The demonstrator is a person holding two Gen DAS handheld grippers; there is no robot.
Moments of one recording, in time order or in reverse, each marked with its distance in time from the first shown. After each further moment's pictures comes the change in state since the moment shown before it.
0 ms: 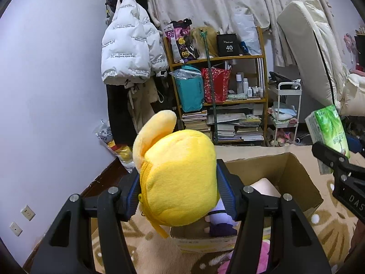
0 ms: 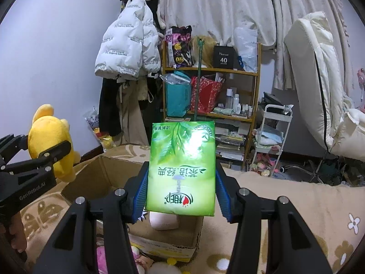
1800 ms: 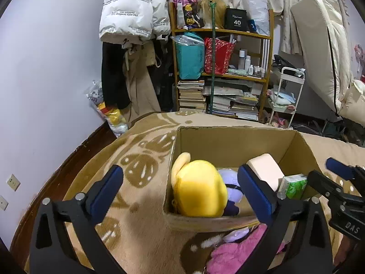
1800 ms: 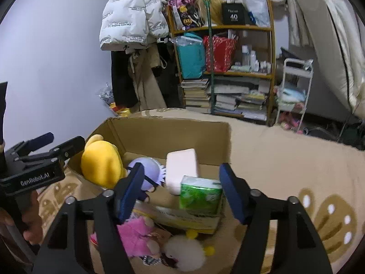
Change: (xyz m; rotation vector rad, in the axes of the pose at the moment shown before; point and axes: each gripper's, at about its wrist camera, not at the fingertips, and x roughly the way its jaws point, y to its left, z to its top) left arm 0.039 0.024 -0.034 -0.119 0.198 -0.068; right arm 0.030 -0.009 -0.046 0.076 0.207 0.144
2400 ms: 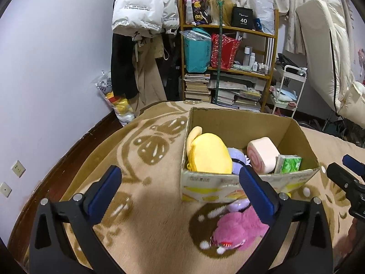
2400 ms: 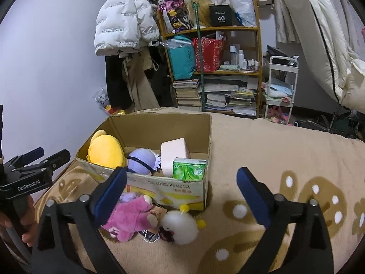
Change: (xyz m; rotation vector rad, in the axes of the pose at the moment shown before) left arm -0.044 0.019 -0.028 -0.035 0.038 0.019; right arm -0.048 -0.007 -0.015 0.061 0.002 -0.028
